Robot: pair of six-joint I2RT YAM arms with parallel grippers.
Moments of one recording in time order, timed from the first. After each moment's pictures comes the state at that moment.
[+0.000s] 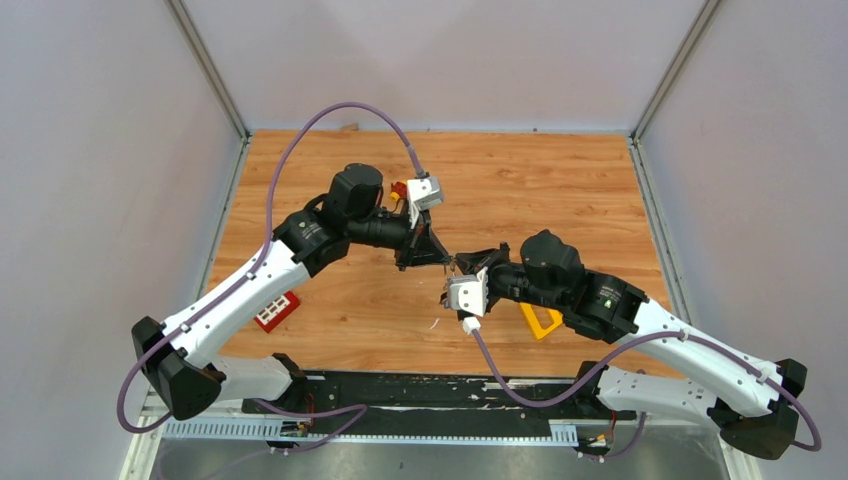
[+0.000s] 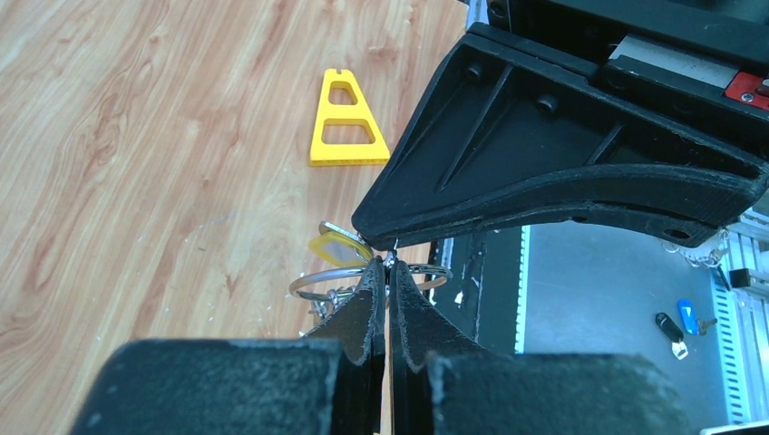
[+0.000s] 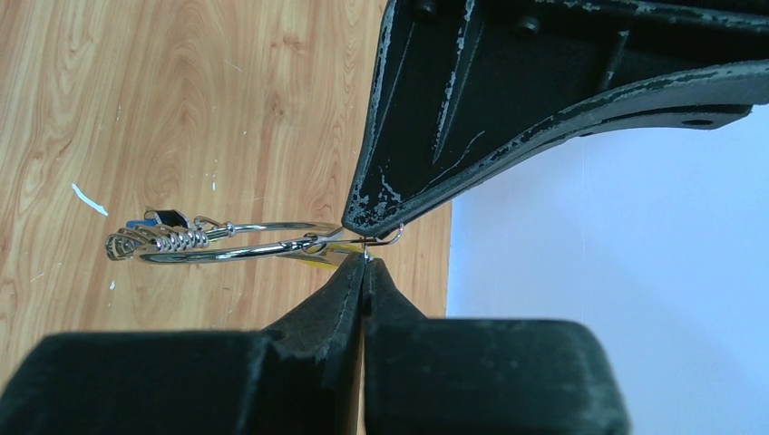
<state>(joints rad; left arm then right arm) -0.75 1.25 1.27 -0.48 0.72 -0.01 1.04 0.91 1.00 -0.44 -0.10 -1.05</state>
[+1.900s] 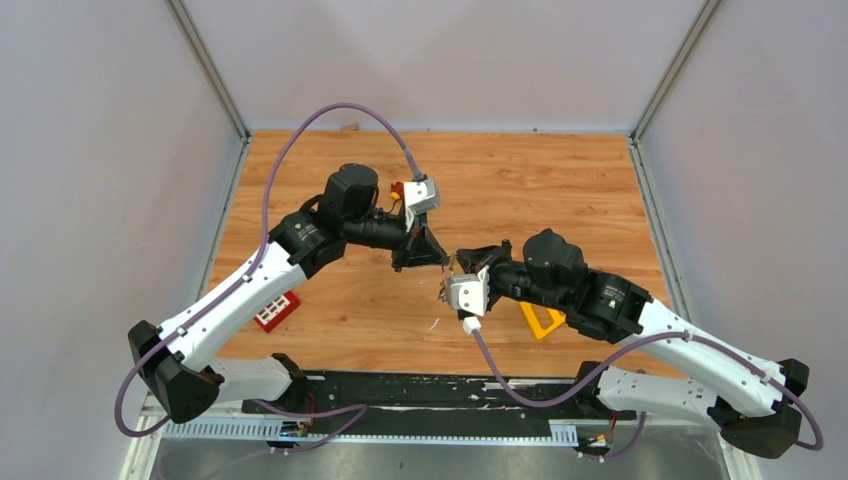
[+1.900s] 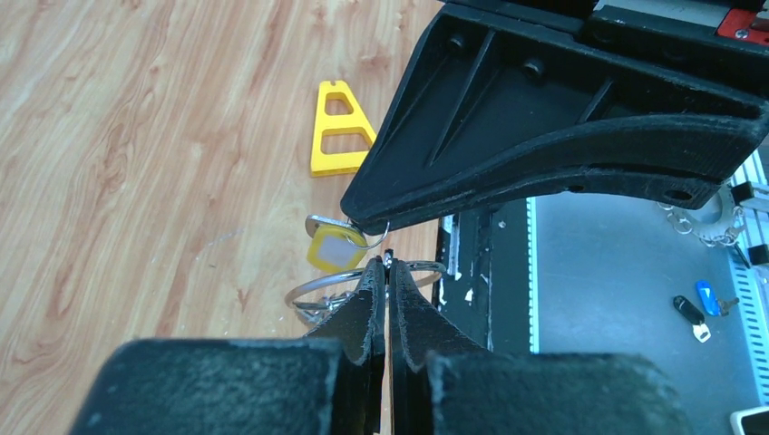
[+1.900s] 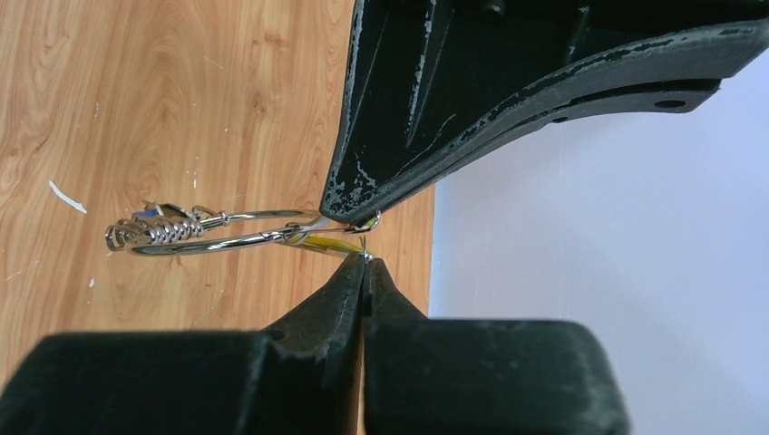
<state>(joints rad) -0.75 1.23 1.26 -0.48 0.77 0.07 1.05 0.91 1.03 -0.46 -0.06 -1.07</state>
